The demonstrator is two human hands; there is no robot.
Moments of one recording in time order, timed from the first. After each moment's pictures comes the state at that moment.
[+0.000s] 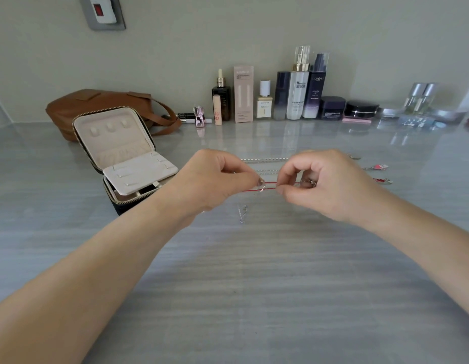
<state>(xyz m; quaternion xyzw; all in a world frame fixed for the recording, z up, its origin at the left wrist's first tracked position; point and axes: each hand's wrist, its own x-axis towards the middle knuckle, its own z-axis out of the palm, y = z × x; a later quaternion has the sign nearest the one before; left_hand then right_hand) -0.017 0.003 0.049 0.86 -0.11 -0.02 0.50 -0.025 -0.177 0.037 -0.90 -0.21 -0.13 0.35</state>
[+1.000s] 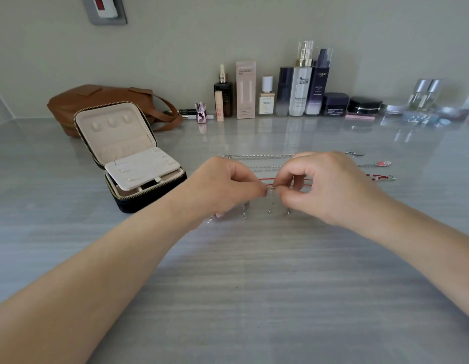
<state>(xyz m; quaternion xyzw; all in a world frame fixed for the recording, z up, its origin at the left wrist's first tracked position) -0.015 -0.001 0.039 0.88 -0.10 -0.07 0.46 -0.031 -0.168 0.034 -0.92 -0.21 -0.19 0.26</state>
